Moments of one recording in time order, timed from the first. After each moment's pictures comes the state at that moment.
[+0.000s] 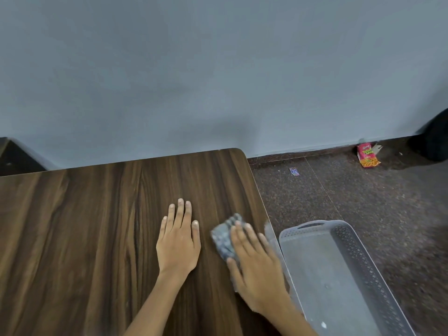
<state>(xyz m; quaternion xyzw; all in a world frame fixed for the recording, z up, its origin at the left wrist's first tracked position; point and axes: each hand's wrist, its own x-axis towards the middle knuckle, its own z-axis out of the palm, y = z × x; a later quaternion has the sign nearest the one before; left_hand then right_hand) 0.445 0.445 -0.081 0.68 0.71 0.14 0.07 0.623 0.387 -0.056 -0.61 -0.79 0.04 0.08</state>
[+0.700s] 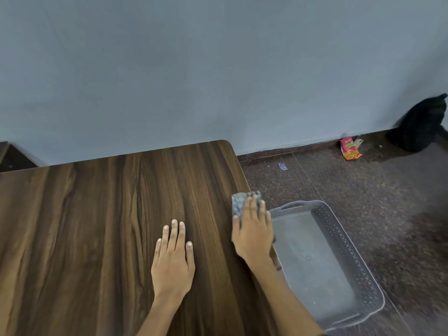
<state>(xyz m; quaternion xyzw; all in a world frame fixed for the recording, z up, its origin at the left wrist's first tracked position) 0.446 0.343 -0.078 0.68 0.72 0.13 0.08 0.622 0.386 -0.053 -0.78 -0.62 0.05 0.10</state>
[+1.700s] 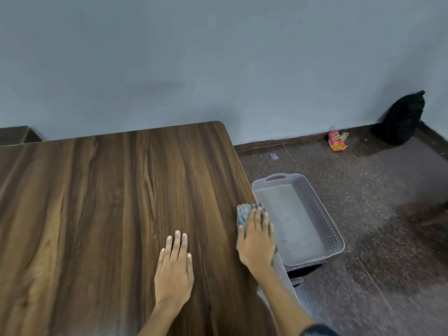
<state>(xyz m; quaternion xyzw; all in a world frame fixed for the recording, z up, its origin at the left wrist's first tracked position) 0.442 0.176 -0.067 0.70 0.70 0.09 0.11 0.636 0.218 -0.043 -0.79 -0.60 0.07 0.07</state>
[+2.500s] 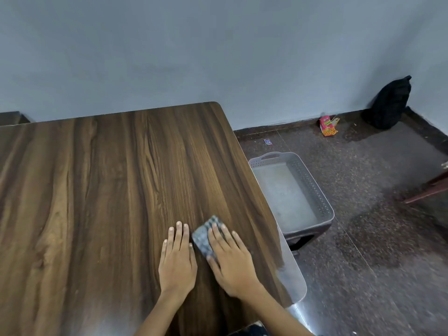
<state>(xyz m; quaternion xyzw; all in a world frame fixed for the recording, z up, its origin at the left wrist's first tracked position) 0.434 0.117 -0.074 0.70 0.70 0.11 0.13 0.584 0.100 -0.046 -0.62 -0.78 0.09 0.02</state>
